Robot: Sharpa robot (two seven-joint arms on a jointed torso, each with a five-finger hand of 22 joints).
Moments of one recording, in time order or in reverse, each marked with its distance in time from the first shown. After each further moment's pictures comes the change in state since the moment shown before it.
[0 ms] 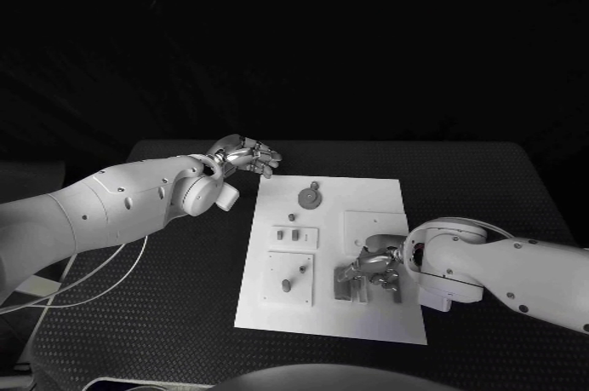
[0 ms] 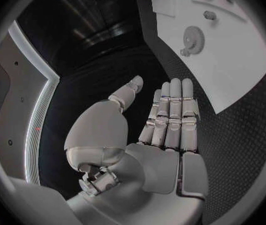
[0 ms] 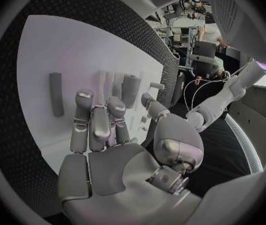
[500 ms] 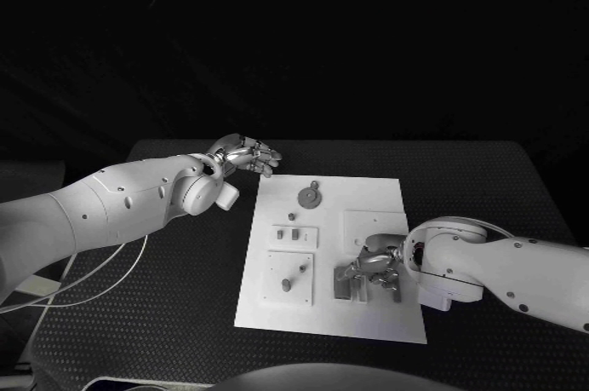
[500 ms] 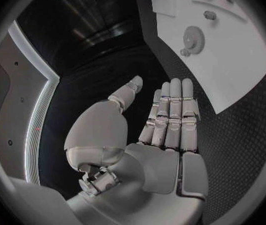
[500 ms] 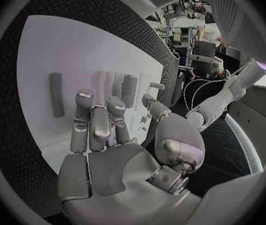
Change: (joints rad) left arm 0.000 0.001 0.000 0.000 0.000 0.000 0.000; left_hand -0.004 -0.004 0.000 0.000 0.000 0.000 0.000 0.000 0.000 0.000 0.000 0.000 0.000 0.000 0.000 0.000 0.001 0.000 0.000 0.000 0.000 0.001; right arm 0.000 -0.002 0.000 0.001 0.000 -0.001 0.000; right_hand -0.003 -0.034 0.020 0.044 0.000 0.000 0.000 0.000 0.004 -0.010 0.000 -0.006 -0.008 -0.005 -0.002 0.000 -0.004 0.001 0.000 0.000 0.000 0.000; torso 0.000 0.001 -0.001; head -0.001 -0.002
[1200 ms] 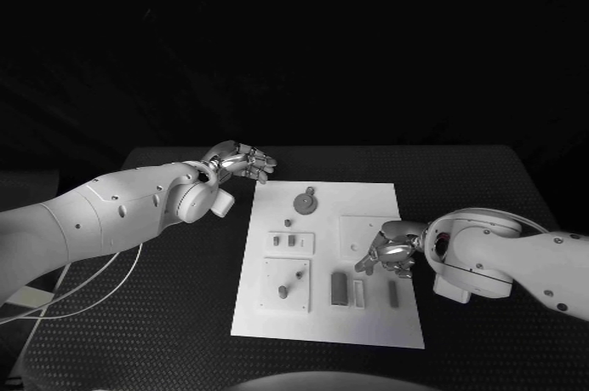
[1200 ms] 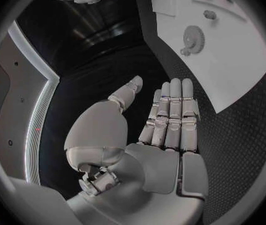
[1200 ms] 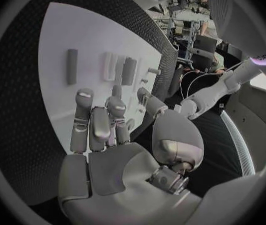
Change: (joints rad) left arm 0.000 -0.002 0.000 -0.001 0.000 -0.001 0.001; left_hand 0.000 0.000 0.000 0.000 0.000 0.000 0.000 0.000 -0.001 0.000 0.000 0.000 0.000 0.000 0.000 -0.004 0.002 0.000 0.000 0.000 -0.004 0.001; right arm 0.072 -0.122 0.001 0.065 -0.023 -0.056 0.051; right_hand 0.156 0.032 -0.007 -0.124 0.000 0.001 0.000 0.000 0.015 0.008 -0.001 0.007 -0.013 0.008 0.000 0.000 0.012 -0.001 0.012 -0.008 0.000 0.001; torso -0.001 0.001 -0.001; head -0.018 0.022
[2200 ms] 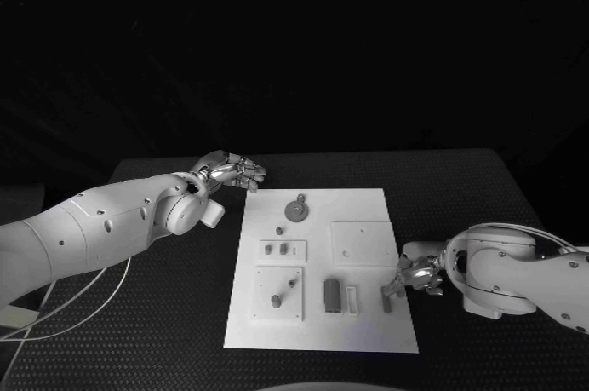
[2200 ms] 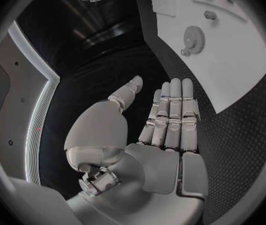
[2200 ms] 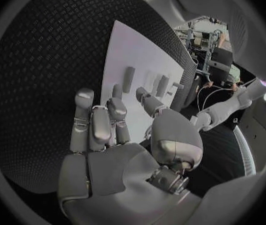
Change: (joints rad) left arm -0.001 0.000 0.000 0.002 0.000 0.000 0.002; left_hand 0.000 0.000 0.000 0.000 0.000 0.000 0.000 0.000 -0.001 0.000 0.000 0.000 0.000 0.003 0.003 0.000 0.002 0.000 0.000 0.000 0.000 0.001; right arm -0.053 -0.105 -0.002 0.003 -0.181 0.114 -0.045; right_hand -0.009 0.014 -0.050 0.040 0.000 0.020 0.000 0.006 0.012 0.040 -0.005 0.048 0.023 0.014 0.000 -0.004 0.013 0.000 0.004 0.001 -0.003 0.000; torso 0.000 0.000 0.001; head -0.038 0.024
